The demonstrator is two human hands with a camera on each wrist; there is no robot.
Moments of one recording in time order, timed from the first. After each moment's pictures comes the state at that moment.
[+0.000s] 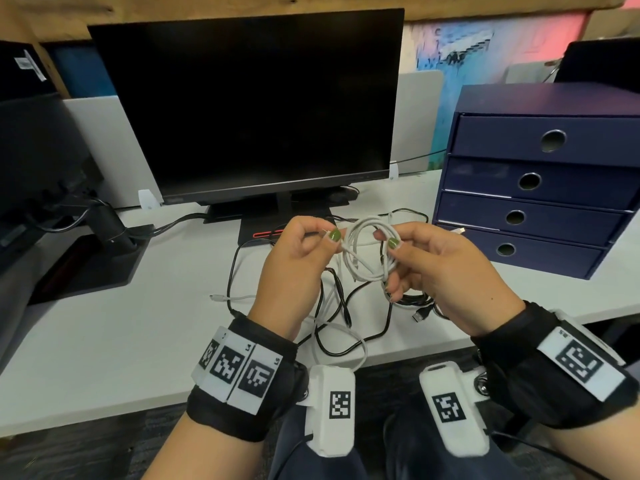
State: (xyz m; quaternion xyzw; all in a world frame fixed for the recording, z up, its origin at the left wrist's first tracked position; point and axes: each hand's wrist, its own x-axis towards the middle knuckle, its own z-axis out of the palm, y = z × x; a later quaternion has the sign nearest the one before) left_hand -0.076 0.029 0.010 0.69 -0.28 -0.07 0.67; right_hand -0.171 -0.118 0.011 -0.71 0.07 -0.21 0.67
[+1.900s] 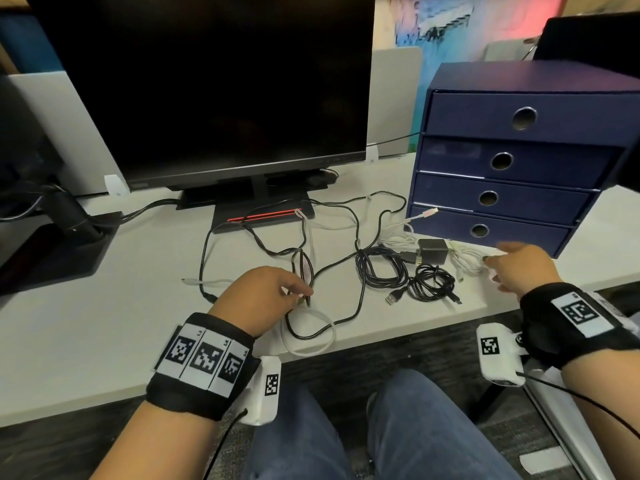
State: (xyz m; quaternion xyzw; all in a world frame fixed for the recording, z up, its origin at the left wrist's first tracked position) left_hand -0.044 0.038 -0.037 0.89 -0.38 -0.11 0.22; right_hand -0.207 -0.288 -0.073 -0.72 0.52 -0.22 0.41
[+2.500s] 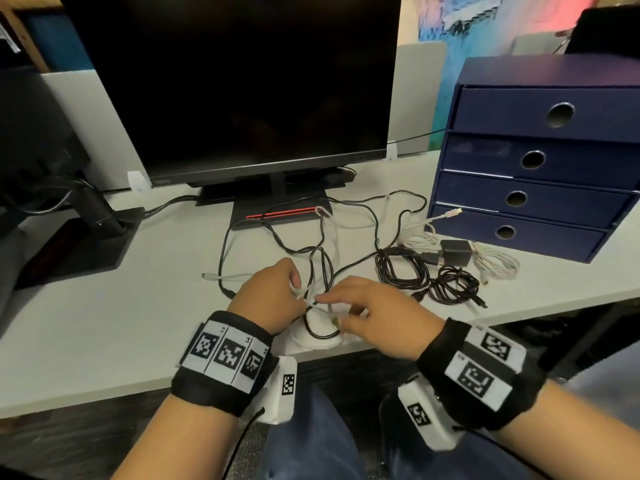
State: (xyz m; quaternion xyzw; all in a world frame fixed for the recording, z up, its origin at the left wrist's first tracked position) left_hand -0.037 0.044 -0.044 0.93 -0.29 -0.07 0.19; right_hand -0.154 -0.099 -0.051 -0.94 0.01 -0.02 0.35
